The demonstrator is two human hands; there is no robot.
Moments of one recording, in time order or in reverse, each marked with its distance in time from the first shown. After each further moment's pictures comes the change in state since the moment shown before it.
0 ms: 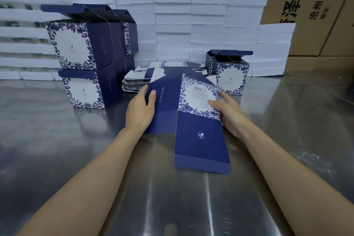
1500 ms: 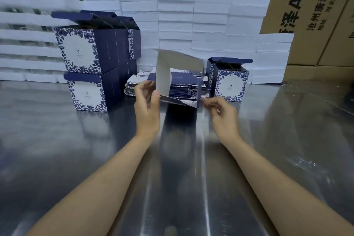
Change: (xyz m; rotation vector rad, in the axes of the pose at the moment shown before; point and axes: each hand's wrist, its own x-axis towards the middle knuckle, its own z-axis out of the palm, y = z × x) left_hand -0.028 0.045 0.001 -0.691 0.214 0.128; right_hand -0.014 0.008 0.028 -0.275 0.131 -0.583
